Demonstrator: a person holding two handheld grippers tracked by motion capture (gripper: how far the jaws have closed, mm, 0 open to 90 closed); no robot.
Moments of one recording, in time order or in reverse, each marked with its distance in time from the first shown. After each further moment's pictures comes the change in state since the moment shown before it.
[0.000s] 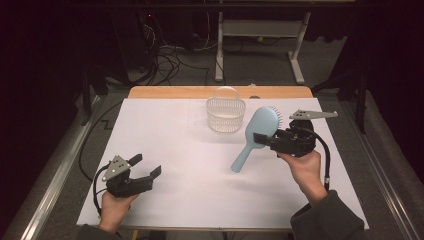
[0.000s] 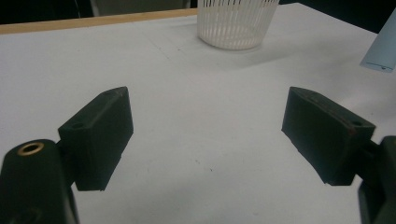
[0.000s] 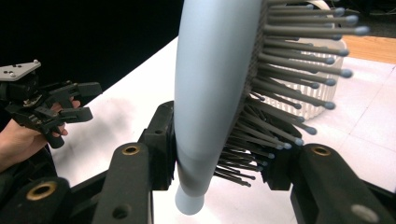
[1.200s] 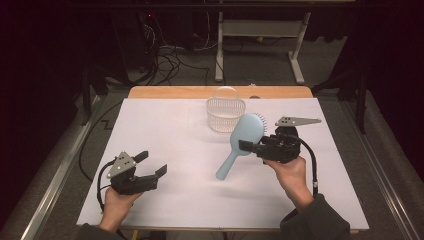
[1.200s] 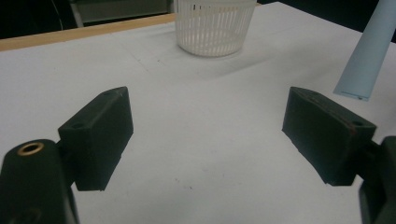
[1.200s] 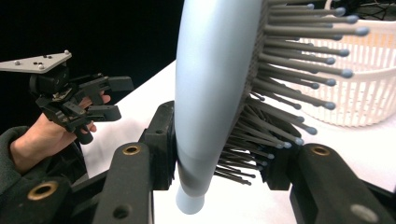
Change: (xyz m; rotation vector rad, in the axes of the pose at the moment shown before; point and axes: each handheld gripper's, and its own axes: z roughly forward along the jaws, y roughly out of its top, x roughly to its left) left arm -0.010 0.015 0.003 0.012 -0.047 0.054; right arm 0.020 -0.011 0.025 -0.011 0.109 0.004
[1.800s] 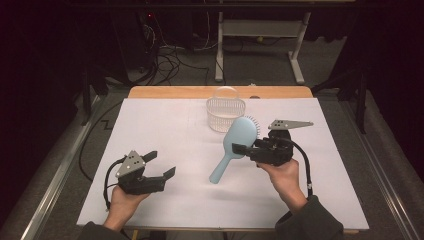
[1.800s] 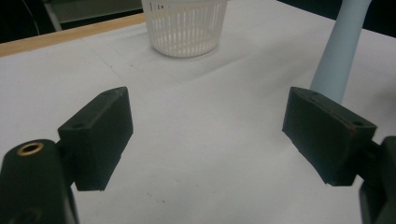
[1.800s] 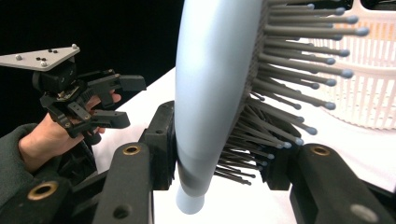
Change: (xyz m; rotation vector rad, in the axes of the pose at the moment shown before) left arm -0.016 0.012 0.007 0.031 -0.056 0.051; right arm 0.008 -0.005 0.013 0.002 0.043 -0.001
